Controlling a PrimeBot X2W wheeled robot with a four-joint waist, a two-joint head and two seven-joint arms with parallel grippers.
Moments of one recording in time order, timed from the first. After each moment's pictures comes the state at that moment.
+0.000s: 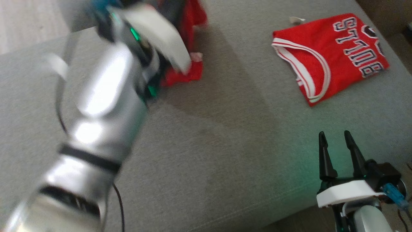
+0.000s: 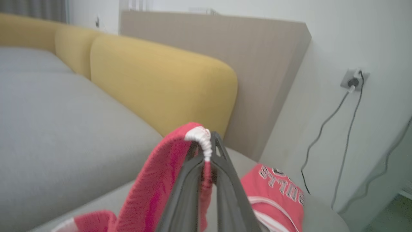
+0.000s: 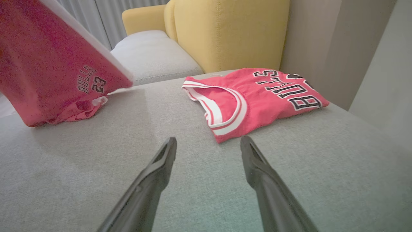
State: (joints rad) left arm -1.00 0.05 -0.58 0.70 -0.64 -0.12 -0.12; right arm -0.03 -0.04 -0.02 0.29 0.12 0.13 -0.25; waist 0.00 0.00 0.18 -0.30
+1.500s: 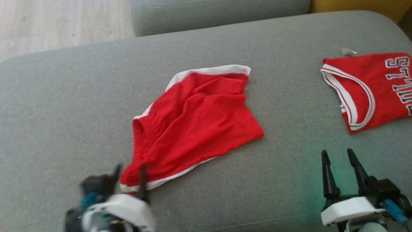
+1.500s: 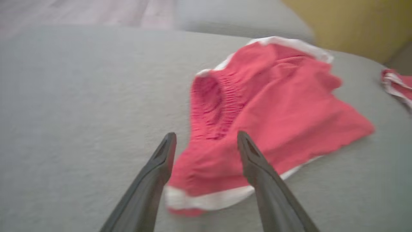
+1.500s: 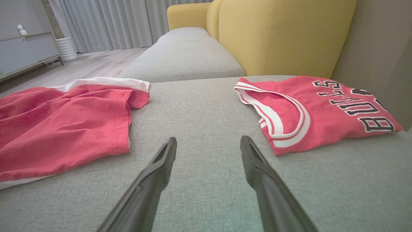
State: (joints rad) left arm 0.01 0.38 -0.61 -0.01 -0.64 0.49 -0.12; right arm 0.05 -0.04 -0.05 0.28 0.05 0.13 -0.25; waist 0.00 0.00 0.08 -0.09
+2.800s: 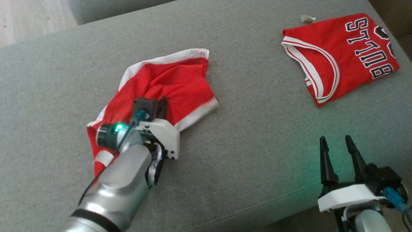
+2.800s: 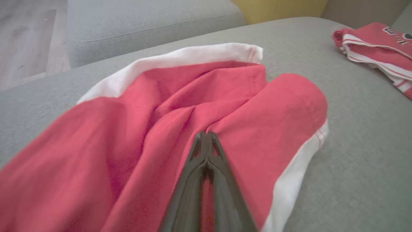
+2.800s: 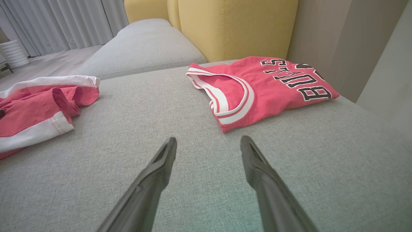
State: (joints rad) left arm -0.62 0.08 -0.79 0.78 -0.55 0.24 -0.19; right arm -0.01 -0.04 -0.04 0.29 0.11 0.13 -0.25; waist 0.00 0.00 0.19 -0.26
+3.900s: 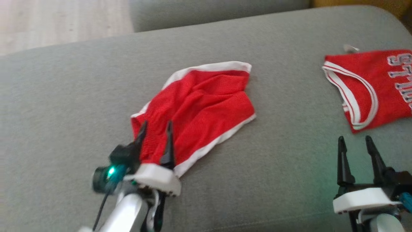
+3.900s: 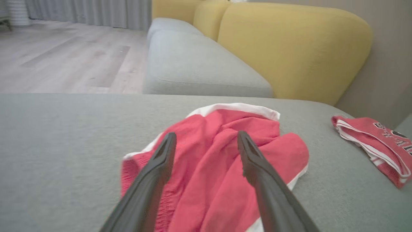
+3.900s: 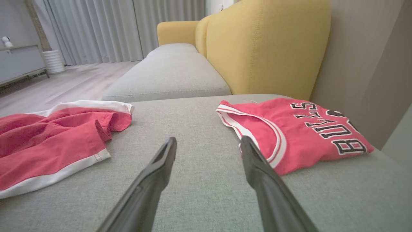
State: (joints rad) left arm -0.19 0.09 -0.51 0.24 -0.38 0.28 -0.25; right arm 0.02 -0.04 -0.12 0.22 0.04 0.13 -0.25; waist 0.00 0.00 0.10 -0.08
